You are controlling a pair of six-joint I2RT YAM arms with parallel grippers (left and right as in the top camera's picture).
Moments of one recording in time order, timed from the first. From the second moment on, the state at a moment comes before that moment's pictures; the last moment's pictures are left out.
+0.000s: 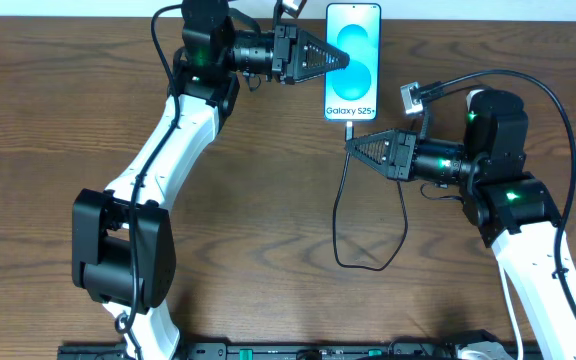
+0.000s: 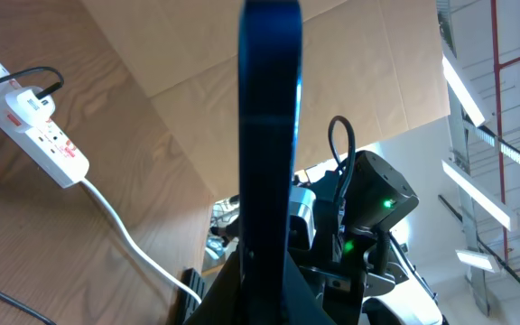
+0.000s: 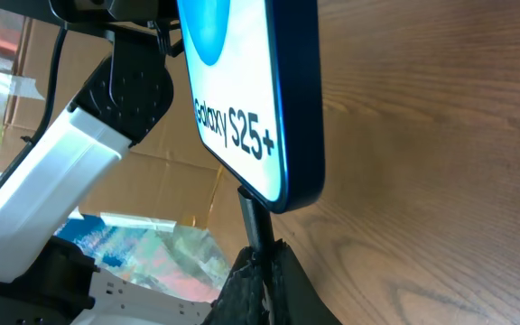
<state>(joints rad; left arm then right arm) -0.28 1.91 1.55 0.53 1.41 -1.27 0.17 1.22 1.03 -0.34 -1.00 0.65</state>
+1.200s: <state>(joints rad) -0.28 1.91 1.55 0.53 1.40 -1.27 0.17 1.22 1.03 -0.29 -1.00 0.65</state>
